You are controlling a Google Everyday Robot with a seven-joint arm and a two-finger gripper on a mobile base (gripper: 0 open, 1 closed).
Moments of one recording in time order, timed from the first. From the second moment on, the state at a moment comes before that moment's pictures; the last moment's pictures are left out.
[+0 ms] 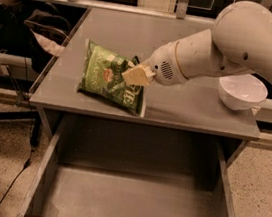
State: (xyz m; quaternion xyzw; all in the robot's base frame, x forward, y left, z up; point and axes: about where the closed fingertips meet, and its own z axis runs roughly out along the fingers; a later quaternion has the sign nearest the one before) arm 0.559 0.017 0.905 -0.45 0.77 0.26 0.36
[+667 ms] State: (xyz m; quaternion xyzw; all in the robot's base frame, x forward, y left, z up) arm 0.557 0.012 0.895 -0.44 0.78 0.26 0.36
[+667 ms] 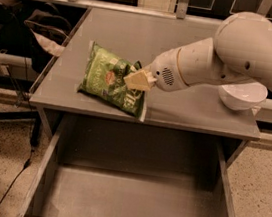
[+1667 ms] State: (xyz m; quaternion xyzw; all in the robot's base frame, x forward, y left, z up) arm 0.586 0.013 0.890 -0.42 0.77 0.27 0.39
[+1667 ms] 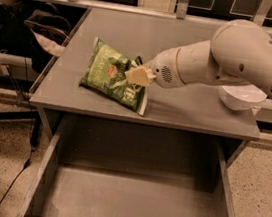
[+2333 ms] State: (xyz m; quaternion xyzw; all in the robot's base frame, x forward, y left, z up) arm 0.586 0.013 0.890 -0.42 0.77 0.27 0.39
